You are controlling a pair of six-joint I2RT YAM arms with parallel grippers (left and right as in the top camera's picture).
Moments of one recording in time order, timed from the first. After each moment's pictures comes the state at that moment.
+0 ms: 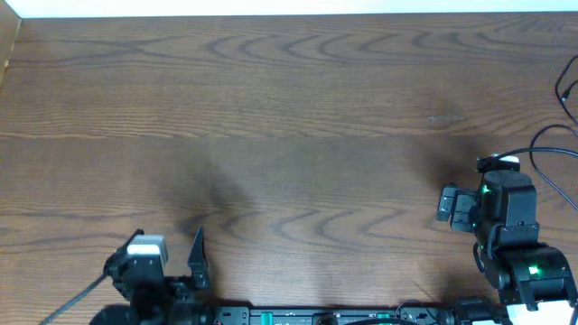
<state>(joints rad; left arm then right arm) -0.06 0.04 0.74 -1.03 -0.01 -0.04 0.11 0.75 0.73 -0.86 0.24 0.18</state>
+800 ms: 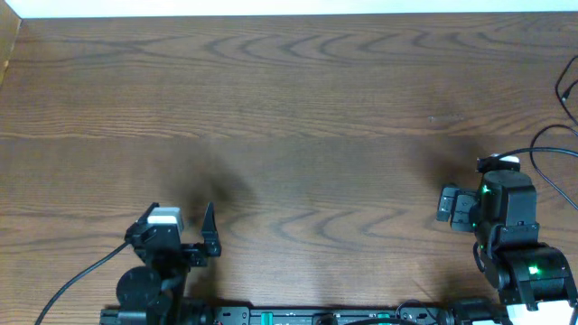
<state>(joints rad) -0.05 0.01 0.40 -0.67 -0.01 -0.04 0.11 0.75 0.73 -0.86 0.24 0.18</state>
